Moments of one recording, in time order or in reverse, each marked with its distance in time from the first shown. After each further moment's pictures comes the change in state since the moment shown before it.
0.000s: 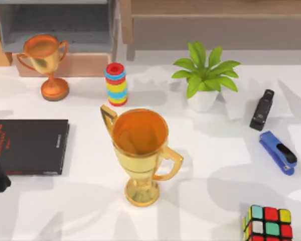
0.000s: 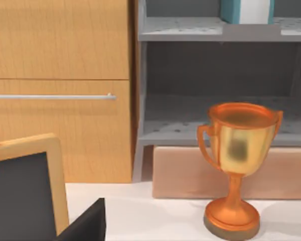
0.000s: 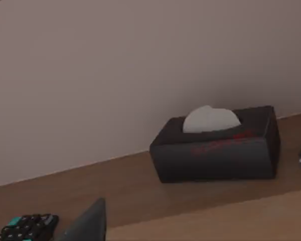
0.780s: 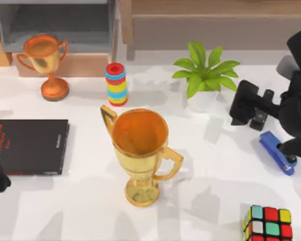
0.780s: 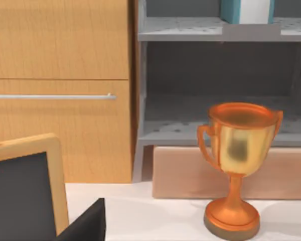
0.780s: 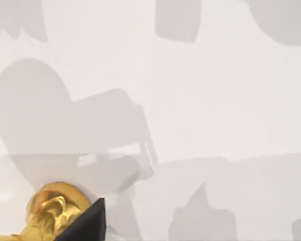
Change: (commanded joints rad) left arm 0.000 0.000 0.000 0.000 0.000 0.000; right arm 0.806 -0.273 0.082 -1.520 0.320 0.496
